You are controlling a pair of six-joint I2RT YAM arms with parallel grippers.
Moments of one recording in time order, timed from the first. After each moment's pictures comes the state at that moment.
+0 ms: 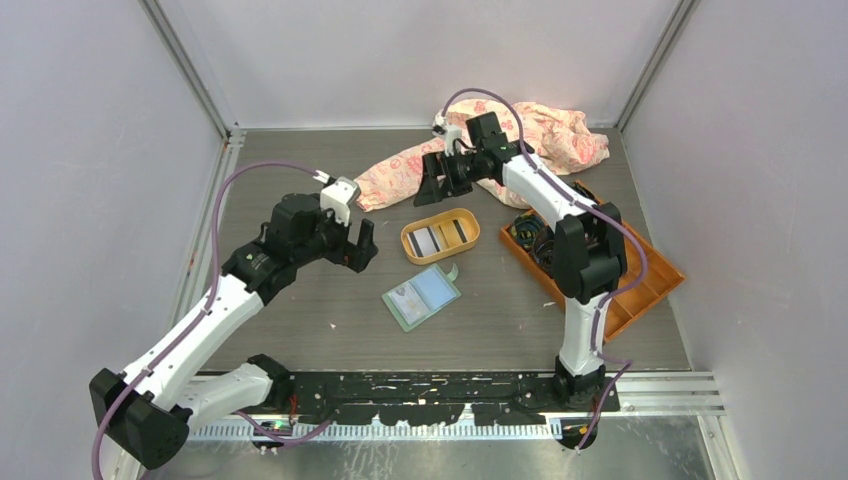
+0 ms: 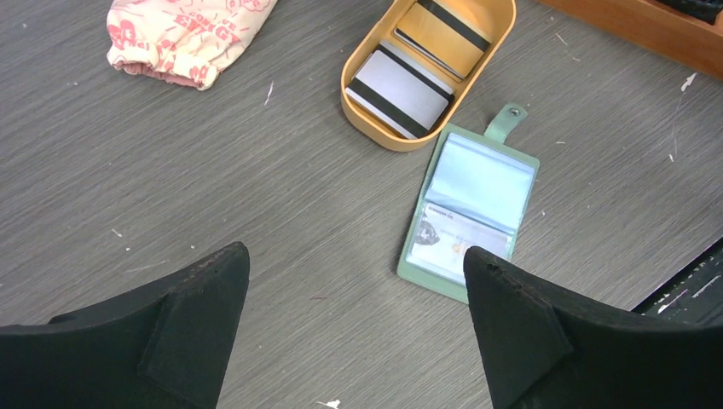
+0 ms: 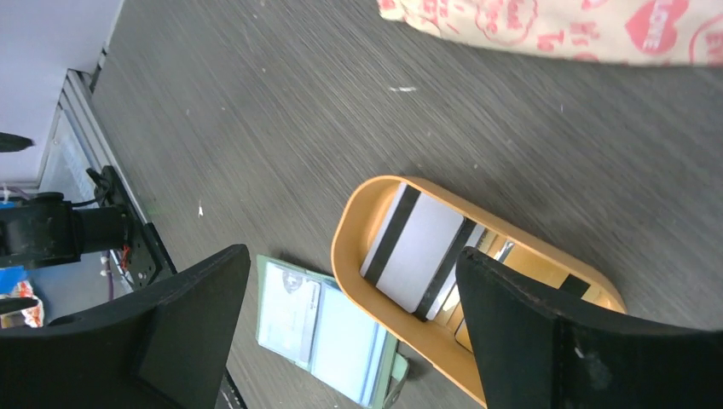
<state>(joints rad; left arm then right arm) -0.53 1.01 0.94 -0.47 0.10 -0.05 0.39 1.97 1.70 -0.55 -0.71 0.07</state>
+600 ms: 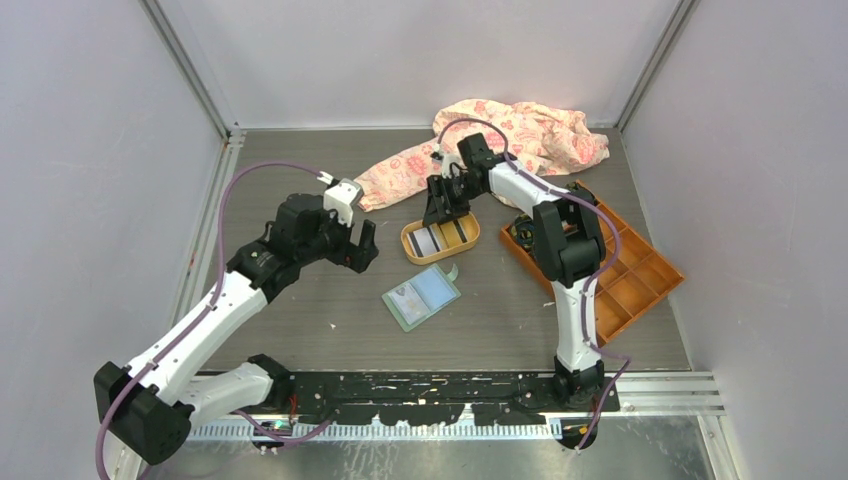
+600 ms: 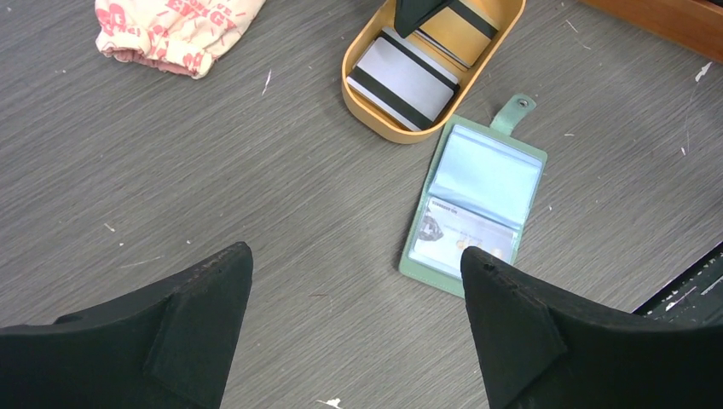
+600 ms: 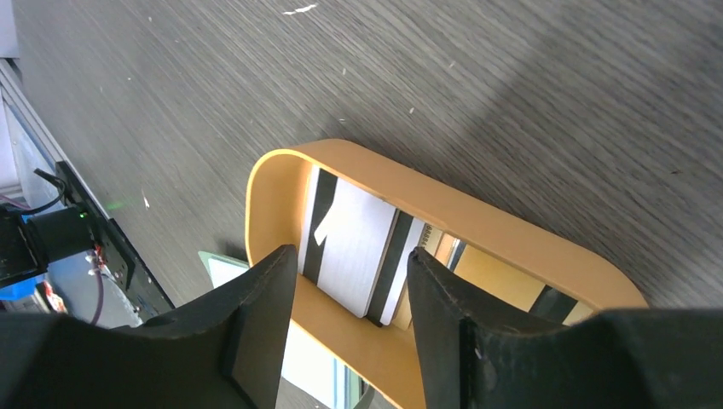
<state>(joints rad) -0.53 1.03 0.93 -0.46 0.10 -0.05 0.39 2.15 1.69 -0.61 -0.66 0.10</state>
